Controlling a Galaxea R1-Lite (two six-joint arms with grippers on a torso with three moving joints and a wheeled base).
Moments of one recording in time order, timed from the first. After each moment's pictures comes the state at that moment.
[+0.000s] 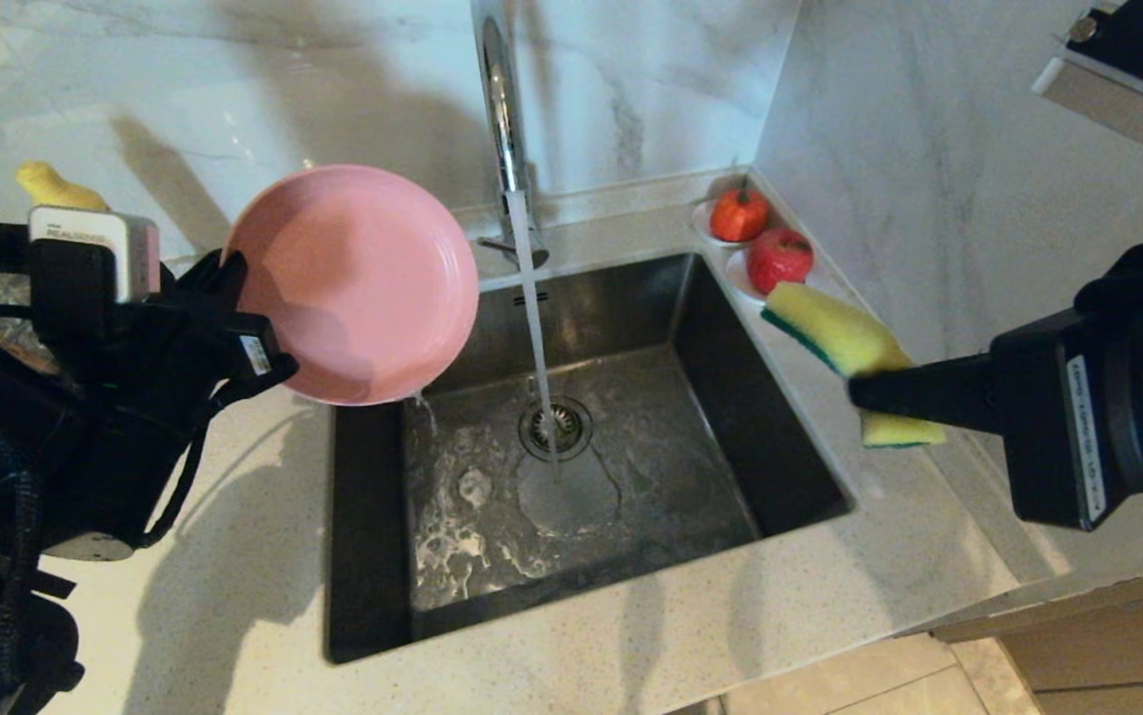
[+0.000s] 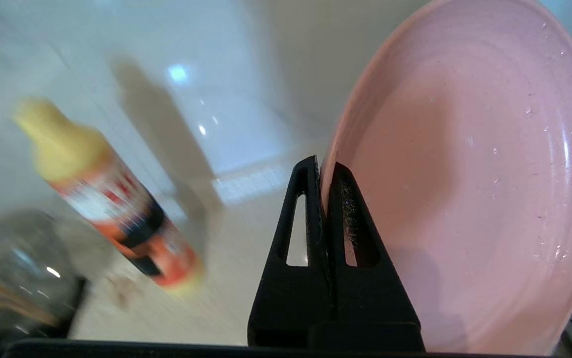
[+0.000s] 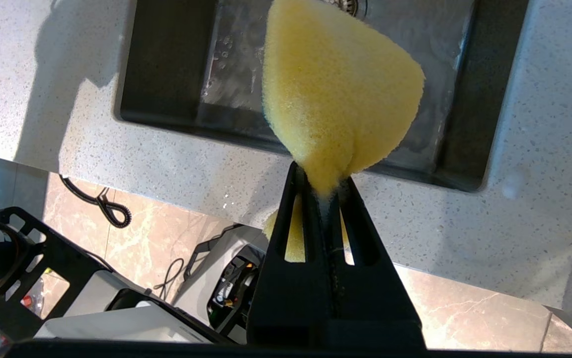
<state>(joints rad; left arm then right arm) -0.25 1.61 -0.53 -1.52 0.28 0.38 1.05 1.40 -1.56 0.64 -0.45 0.34</state>
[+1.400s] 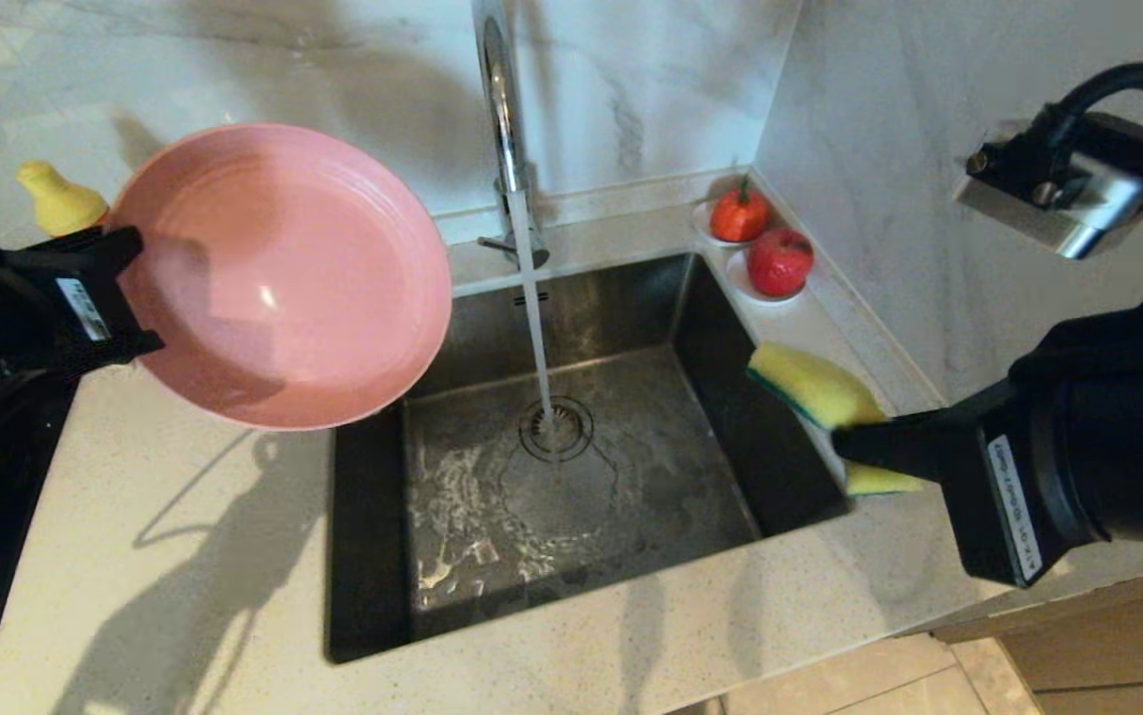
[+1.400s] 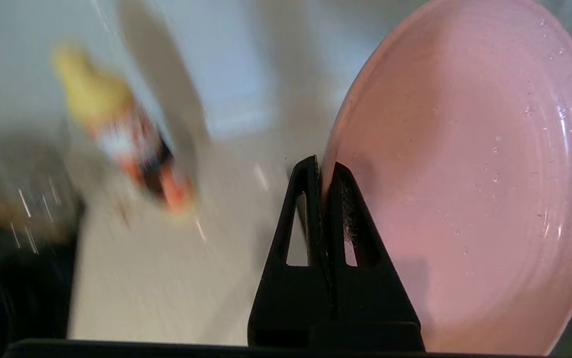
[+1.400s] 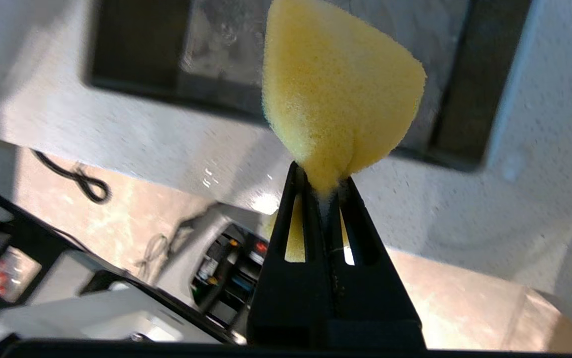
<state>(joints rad) -0.25 1.19 -0.78 -0.57 0.27 0.13 1.04 1.41 -1.48 0.64 -0.45 0.32</state>
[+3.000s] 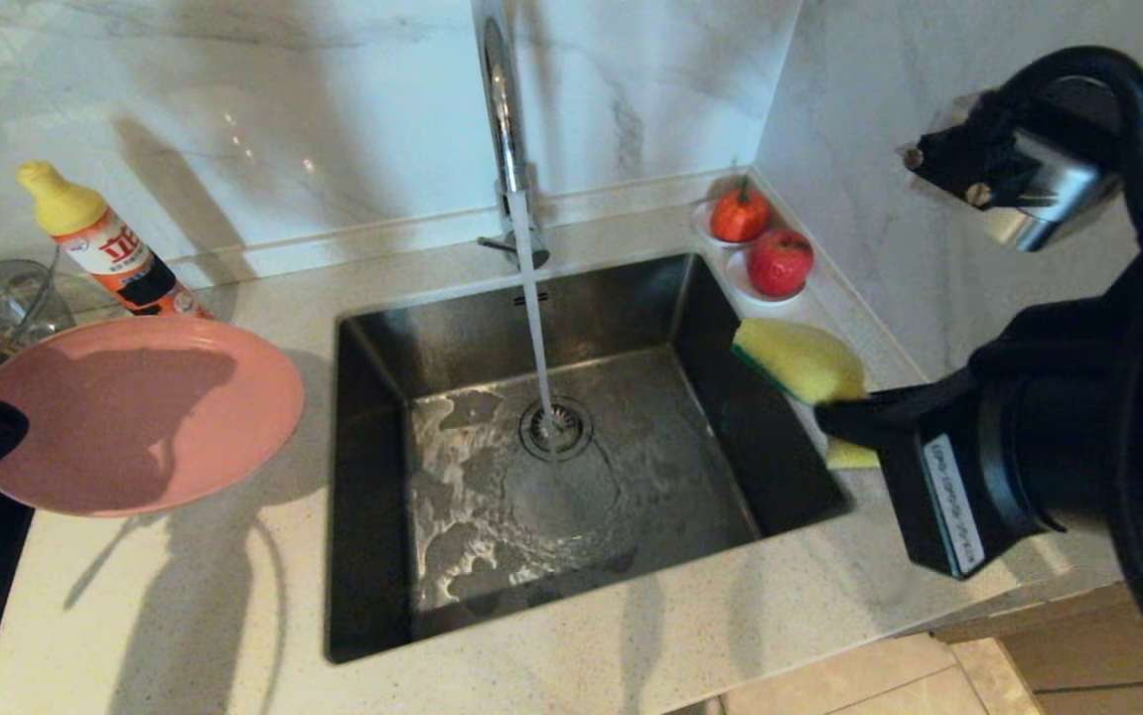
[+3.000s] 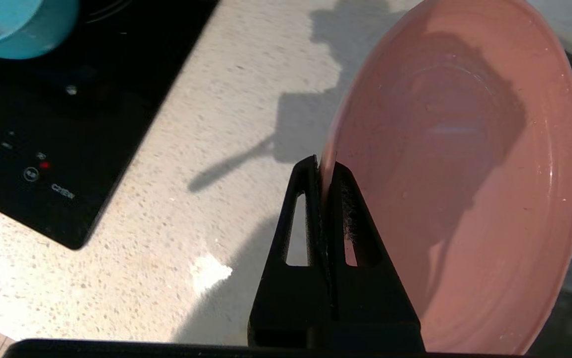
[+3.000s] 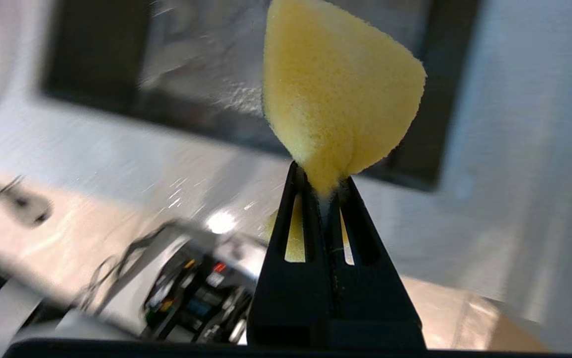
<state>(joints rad) 0.16 1.24 -1.00 0.25 0.28 -0.52 1.12 1.48 -1.55 0.64 -0.66 0.28</state>
